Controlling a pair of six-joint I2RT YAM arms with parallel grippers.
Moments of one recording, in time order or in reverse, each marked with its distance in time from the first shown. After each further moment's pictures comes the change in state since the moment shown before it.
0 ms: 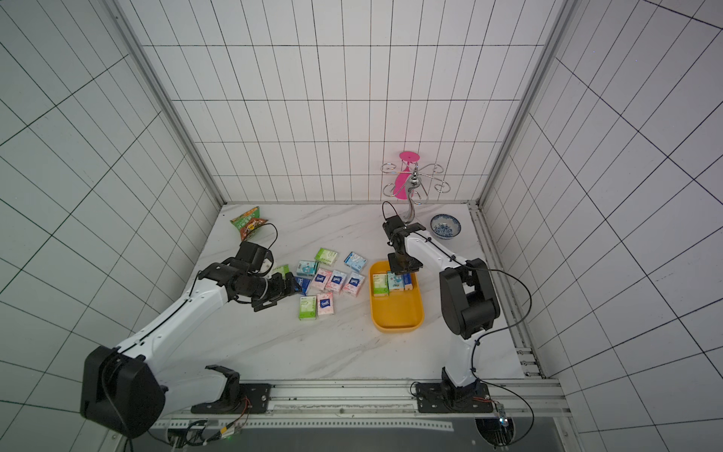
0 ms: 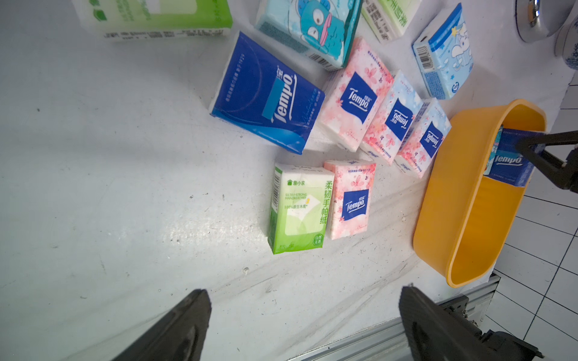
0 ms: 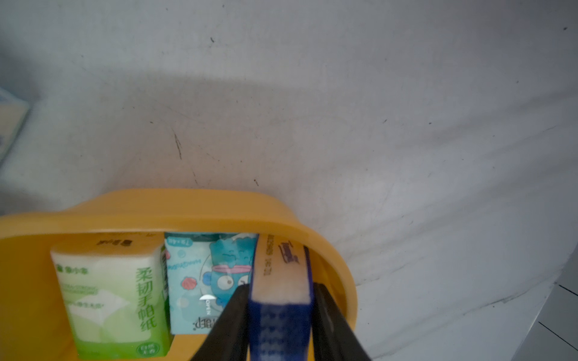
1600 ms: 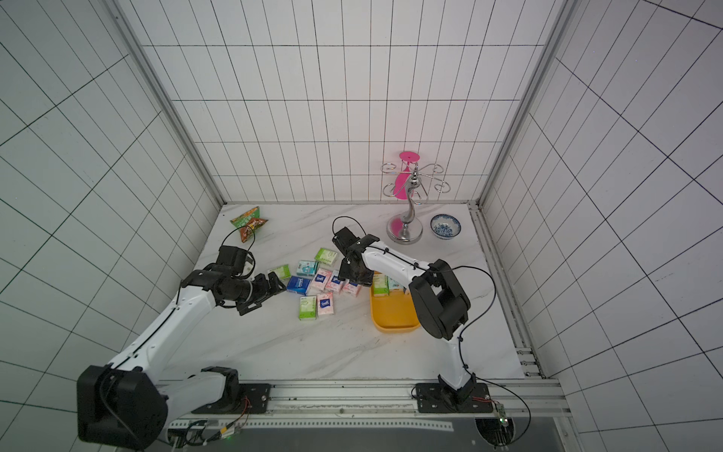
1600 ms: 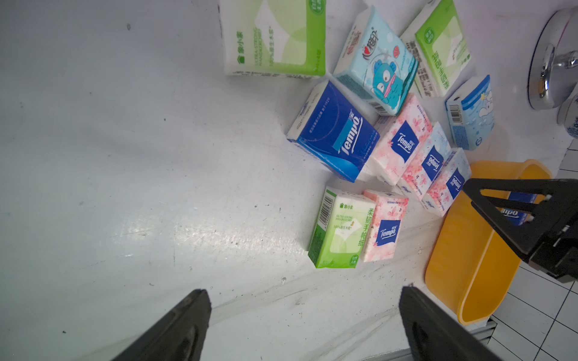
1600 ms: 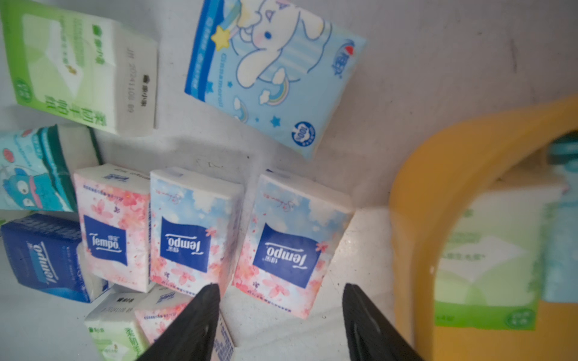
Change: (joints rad) left arm 0.175 -0.082 -0.067 -0.011 -0.019 0.024; right arm 0.345 0.126 0.121 0.098 -0.178 0.665
